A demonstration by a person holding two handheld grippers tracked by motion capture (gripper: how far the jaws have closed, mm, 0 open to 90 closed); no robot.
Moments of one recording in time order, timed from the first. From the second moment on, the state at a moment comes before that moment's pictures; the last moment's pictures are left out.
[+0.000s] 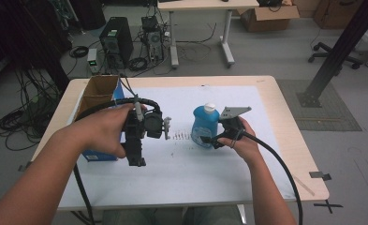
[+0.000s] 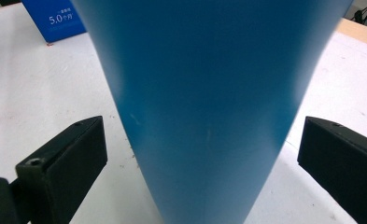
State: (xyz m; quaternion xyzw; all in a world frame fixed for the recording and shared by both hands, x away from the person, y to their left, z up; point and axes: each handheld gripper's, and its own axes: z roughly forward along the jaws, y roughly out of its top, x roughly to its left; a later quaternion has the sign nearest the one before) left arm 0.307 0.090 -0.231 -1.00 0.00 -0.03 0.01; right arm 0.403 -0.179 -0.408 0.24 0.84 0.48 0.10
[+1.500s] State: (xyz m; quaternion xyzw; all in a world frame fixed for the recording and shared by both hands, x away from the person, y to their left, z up) left arm 0.309 0.098 -0.235 -1.00 -0.01 -0.03 0.00; right arm 0.401 -0.171 -0.423 0.27 0.80 0.52 0.14
